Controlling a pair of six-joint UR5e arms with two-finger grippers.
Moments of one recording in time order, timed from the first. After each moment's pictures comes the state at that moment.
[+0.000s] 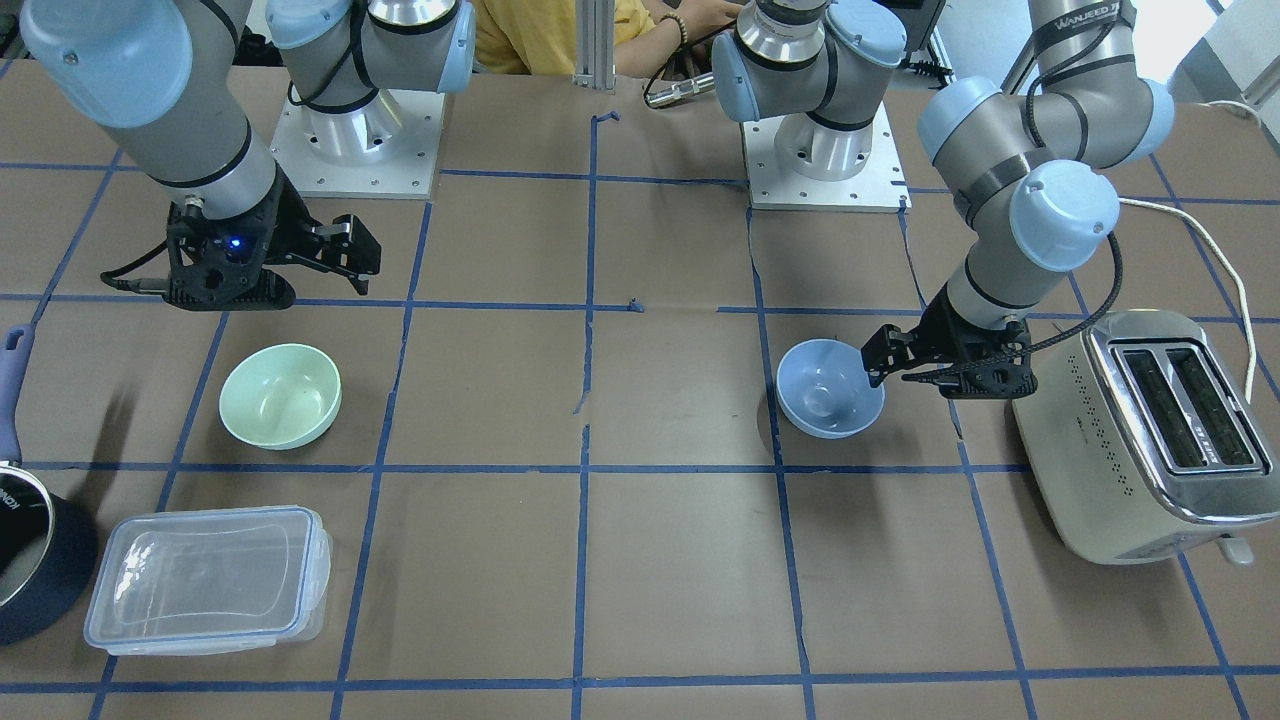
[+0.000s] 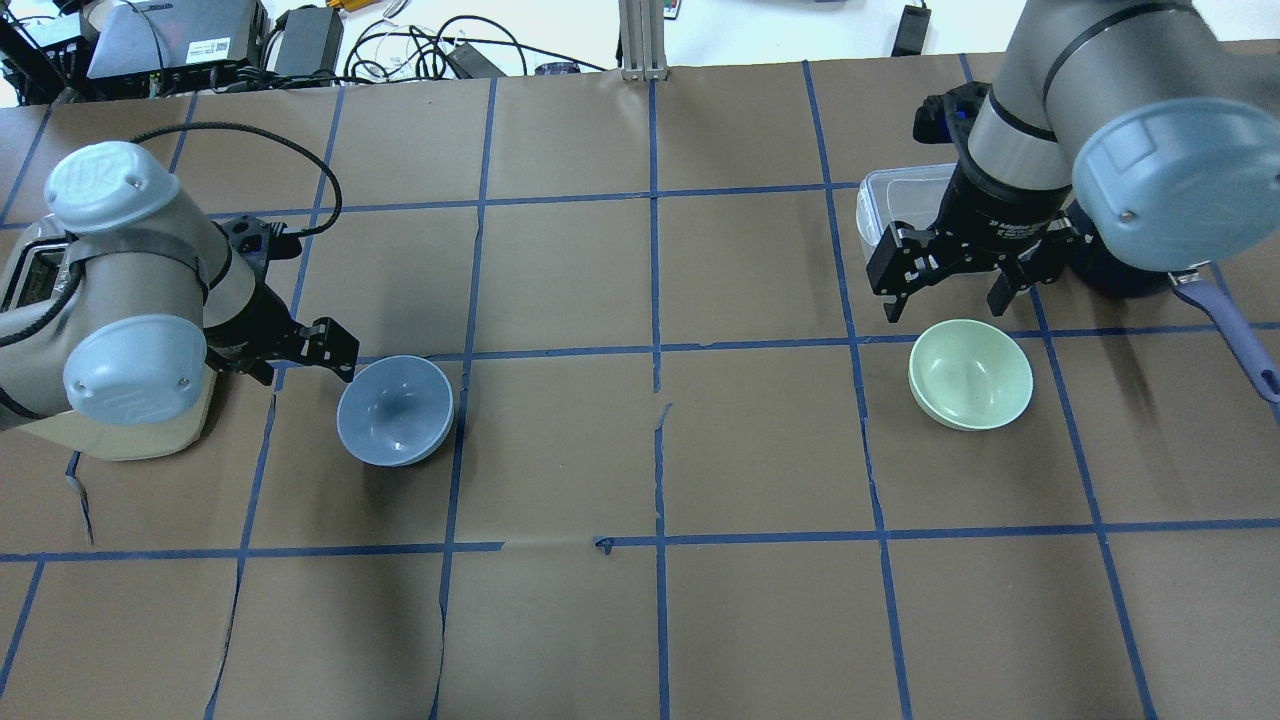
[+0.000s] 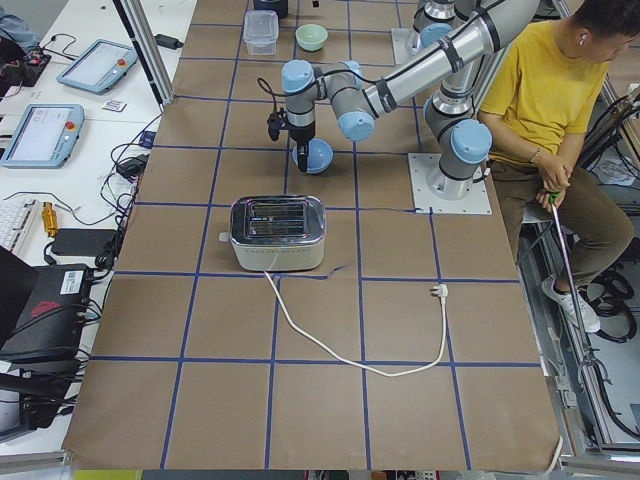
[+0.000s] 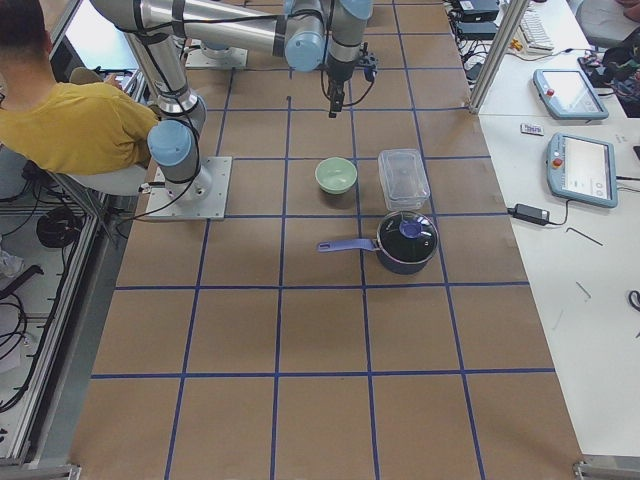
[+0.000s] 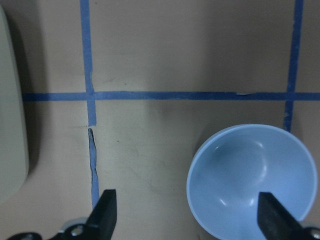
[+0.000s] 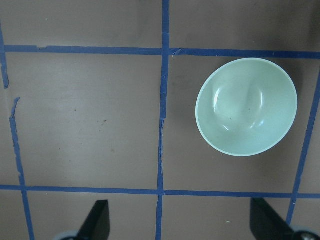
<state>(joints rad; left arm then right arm) -1.29 -1.69 -2.07 -1.00 1.60 0.26 1.52 -1.55 1.77 -1.67 -1.56 -0.08</state>
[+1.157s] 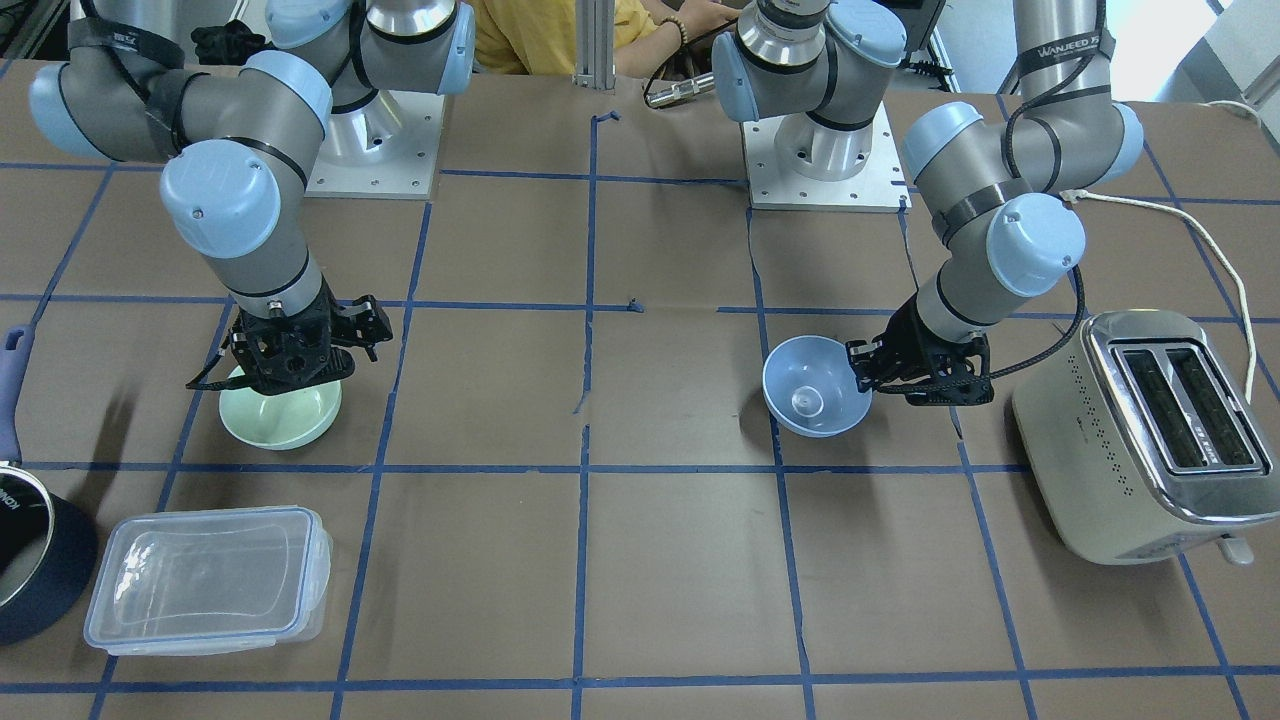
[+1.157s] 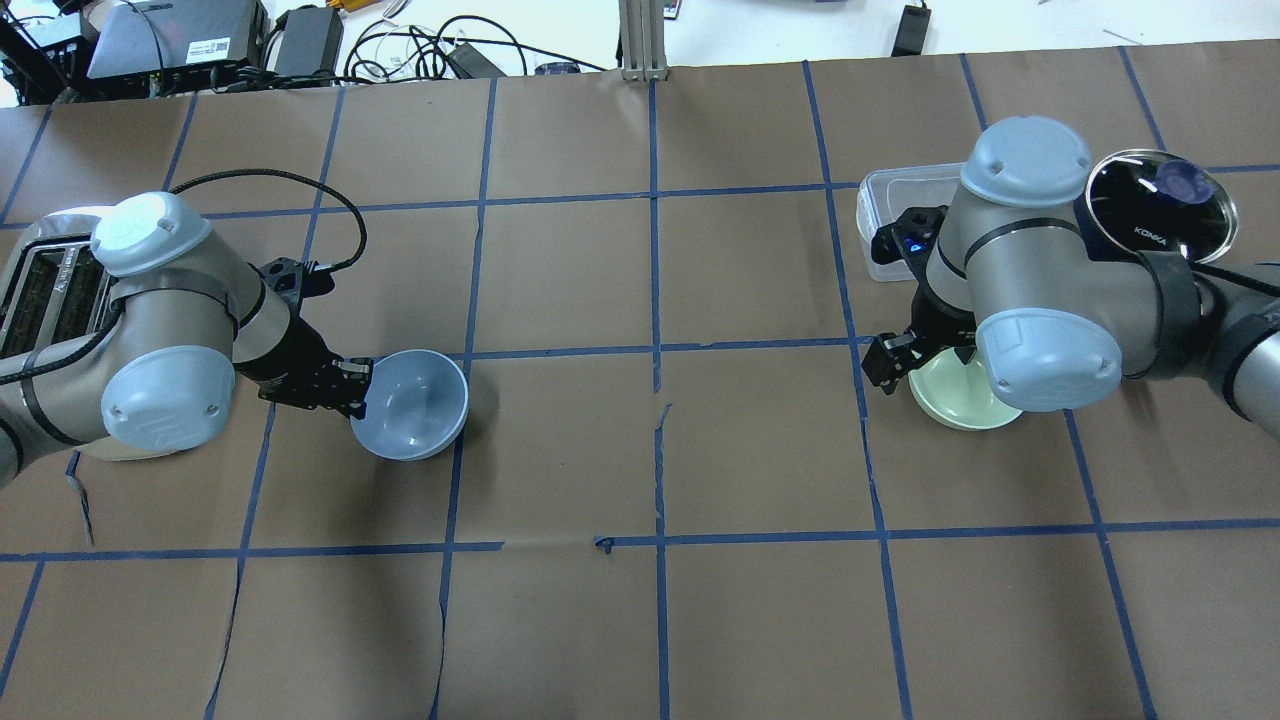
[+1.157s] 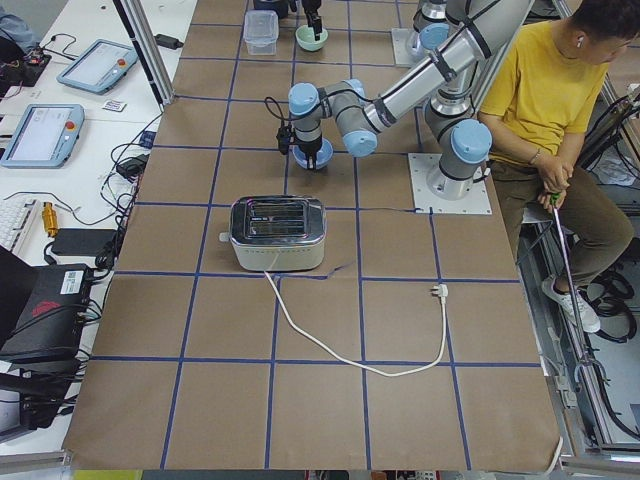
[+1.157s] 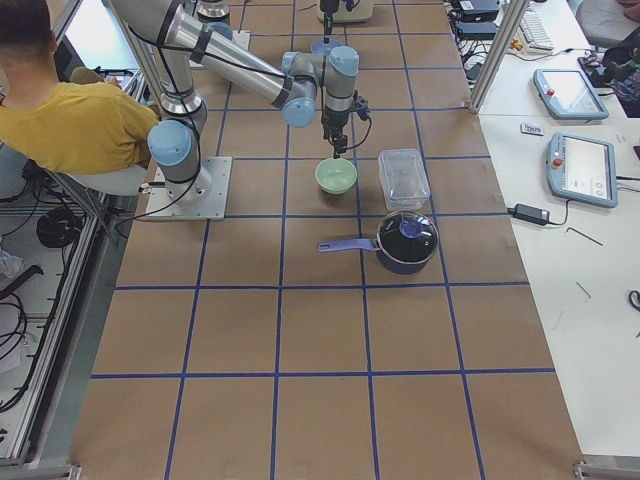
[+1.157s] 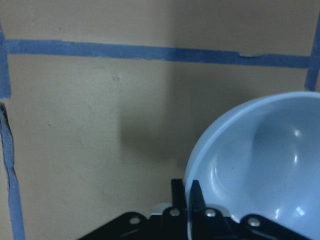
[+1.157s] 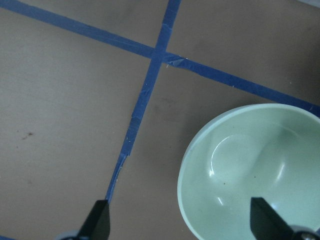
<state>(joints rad) -1.30 -1.72 -2.07 -1.07 1.50 0.18 1.50 -1.44 2.06 -2.13 -1.64 -0.40</state>
